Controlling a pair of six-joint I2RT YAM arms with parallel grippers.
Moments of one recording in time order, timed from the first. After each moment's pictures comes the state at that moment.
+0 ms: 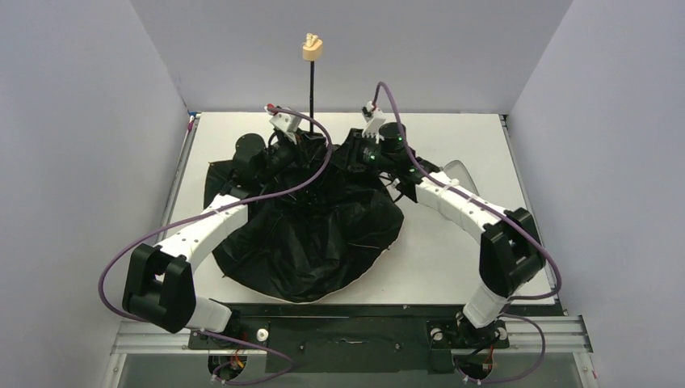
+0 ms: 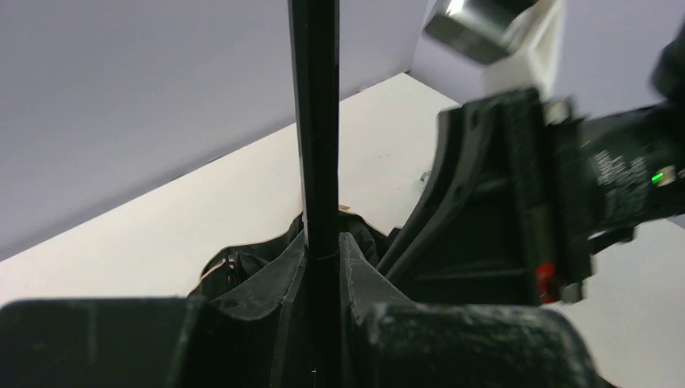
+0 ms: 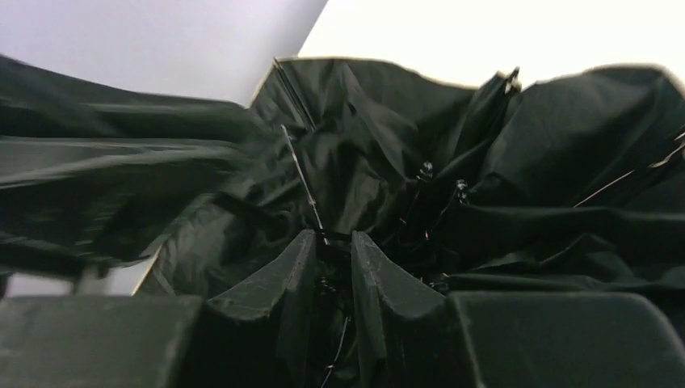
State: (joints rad) left arm -0.40 1.41 0.99 0.48 0.38 -0.15; right arm 0.56 1.63 1.29 0.10 -0.36 0.59
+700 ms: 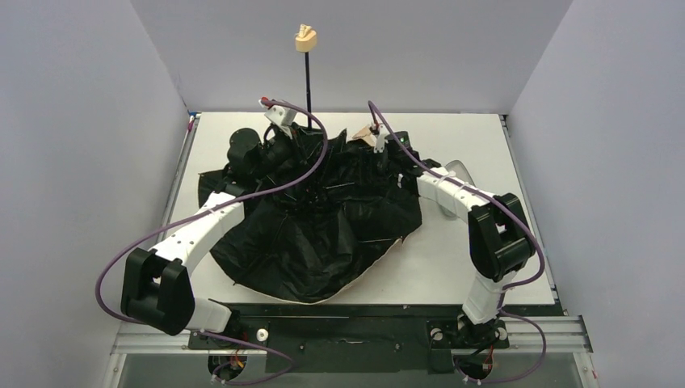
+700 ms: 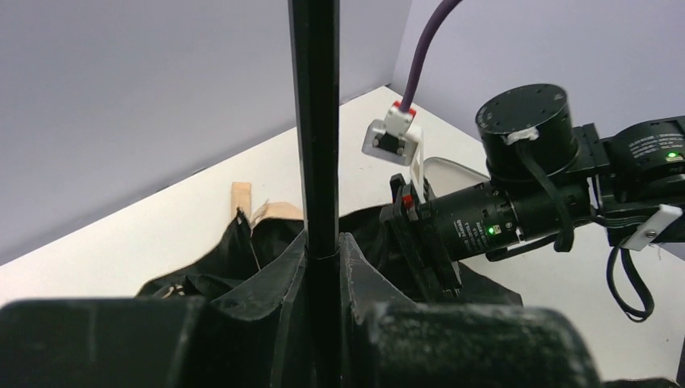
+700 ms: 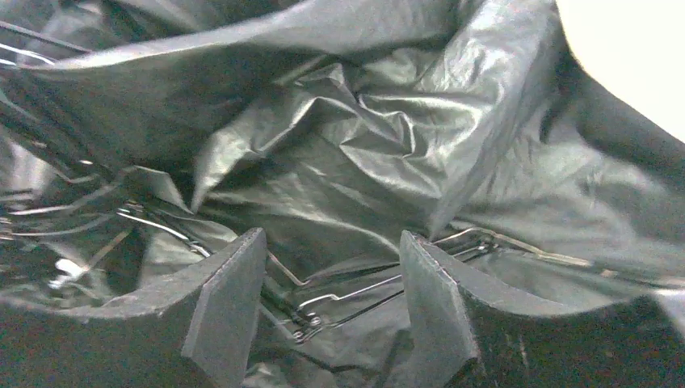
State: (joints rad) left arm -0.39 1.39 1.05 0.44 0.42 -0.20; right arm 0.47 1.79 1.28 -0.12 -0.26 0.33
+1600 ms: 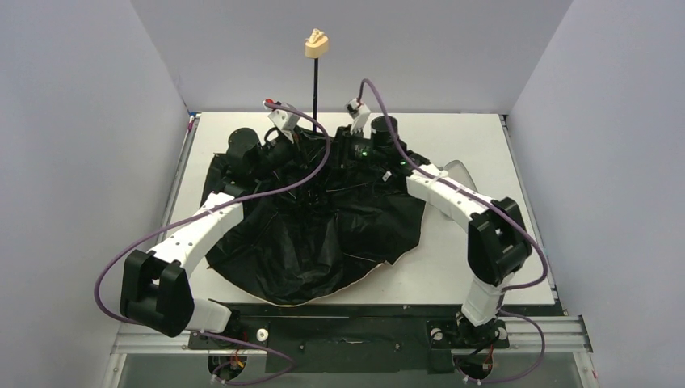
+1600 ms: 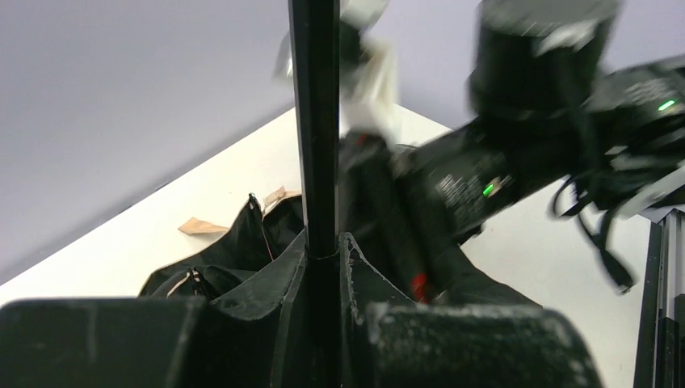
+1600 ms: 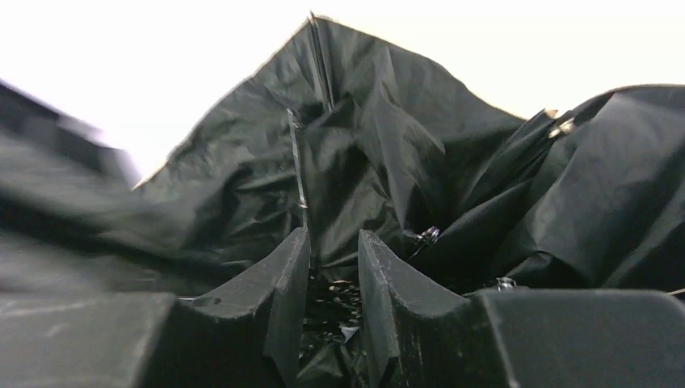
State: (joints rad) left arm -0.38 1.38 1.05 0.44 0.56 -0.17; right arm 0.57 1.74 1.40 0.12 -0.51 0.46
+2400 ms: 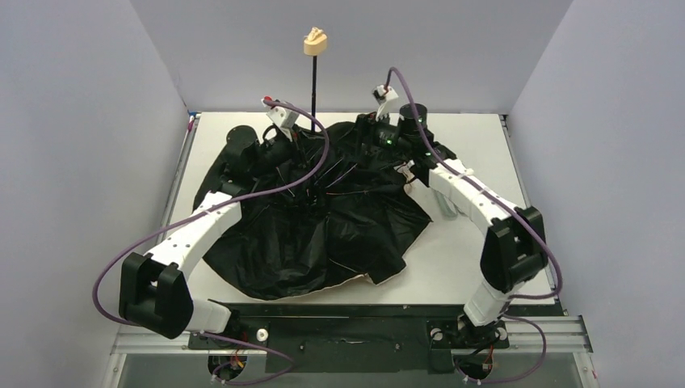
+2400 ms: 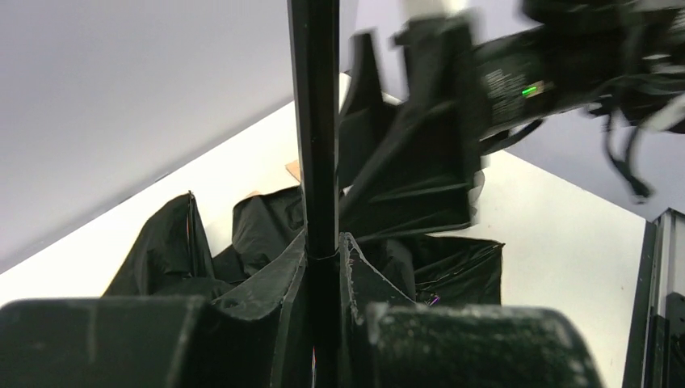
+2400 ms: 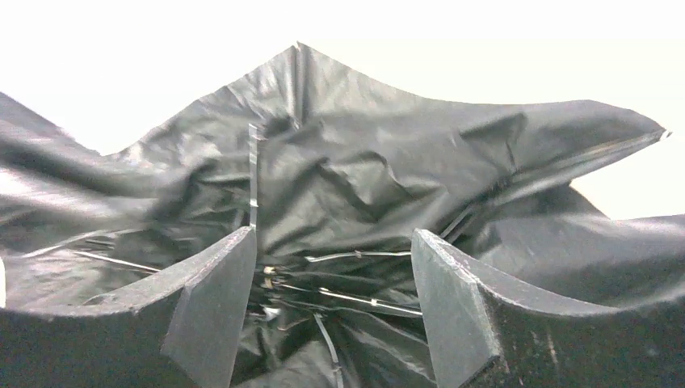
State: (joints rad) left arm -0.38 1.37 1.07 0.38 0.58 -0.17; right arm 0.45 1.72 1.40 0.04 -0.53 0.34
